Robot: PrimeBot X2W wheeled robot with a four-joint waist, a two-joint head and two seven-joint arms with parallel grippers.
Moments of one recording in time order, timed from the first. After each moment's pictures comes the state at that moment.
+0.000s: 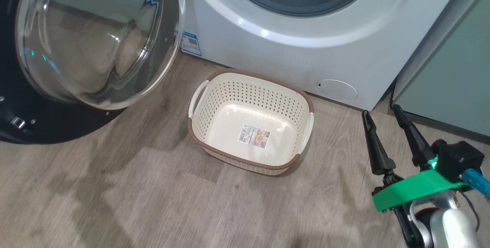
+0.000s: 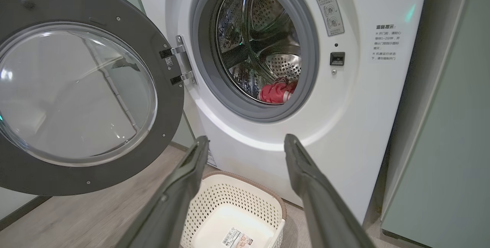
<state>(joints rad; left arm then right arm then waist) -0.67 0.54 0.34 0.78 -1.58 -0.06 0.46 0.00 -0.05 0.01 -0.08 0.23 0.13 -0.06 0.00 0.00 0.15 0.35</state>
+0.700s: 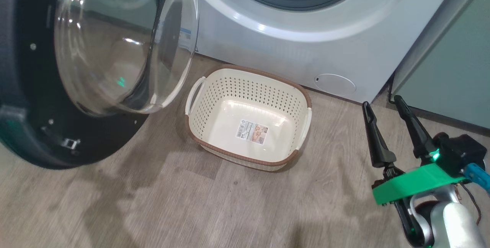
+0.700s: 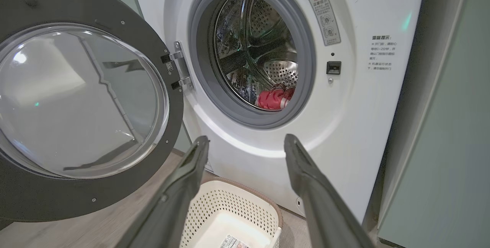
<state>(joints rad) -0.47 0.51 0.35 0.43 -1.80 -0.01 0.88 -0.02 -0.05 0.01 -0.10 0.21 0.13 -0.06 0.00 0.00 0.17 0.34</state>
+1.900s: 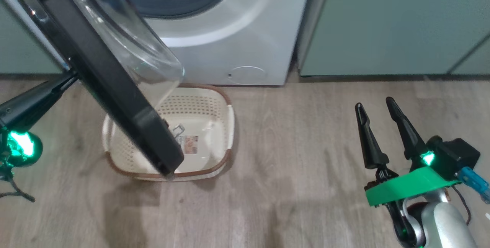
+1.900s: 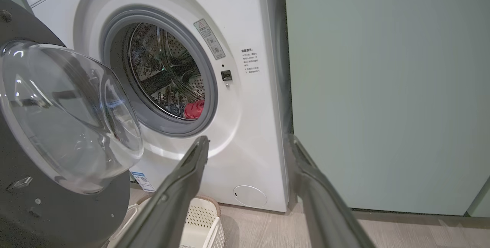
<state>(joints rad) -0.33 0.41 0.25 -0.02 -1.90 0.08 1.05 -0.03 -0.05 0.04 -0.05 0.26 0.13 -0.13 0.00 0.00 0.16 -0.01</state>
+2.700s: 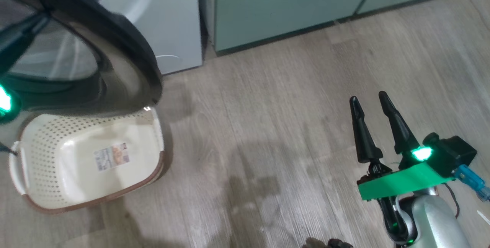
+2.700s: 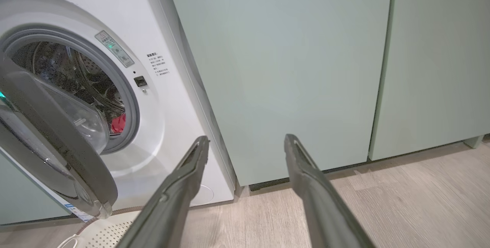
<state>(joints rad) -0.52 0.42 0.25 0.00 -1.86 0.17 0.97 -0.08 -0.05 0.09 0.02 0.34 0.13 -0.22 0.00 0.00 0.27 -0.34</state>
